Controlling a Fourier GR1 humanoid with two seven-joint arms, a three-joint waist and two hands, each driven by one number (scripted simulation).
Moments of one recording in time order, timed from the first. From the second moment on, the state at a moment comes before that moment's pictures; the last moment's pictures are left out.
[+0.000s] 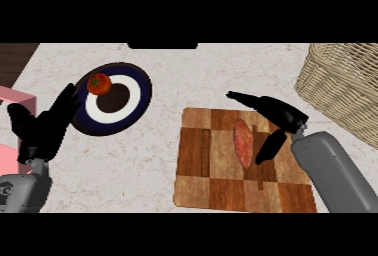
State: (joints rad) left arm -0.19 0.35 0.03 -1.41 0.17 0.06 0.22; right arm -0.52 -0.32 0.25 -1.16 0.48 0.46 -0.17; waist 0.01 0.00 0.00
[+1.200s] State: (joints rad) left arm -0.21 0.30 0.13 -1.37 0.09 -0.03 0.21; right arm -0.43 -0.28 0.17 -1.15 0.66 0.50 -0.35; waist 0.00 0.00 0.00
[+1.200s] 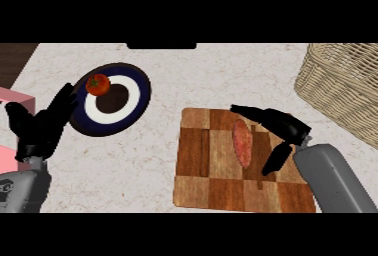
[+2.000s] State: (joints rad) left arm -0.20 0.28 0.15 -1.40 0.08 -0.06 0.22; right arm -0.45 -0.22 0.23 -1.04 0.88 0.37 -0.44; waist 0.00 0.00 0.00
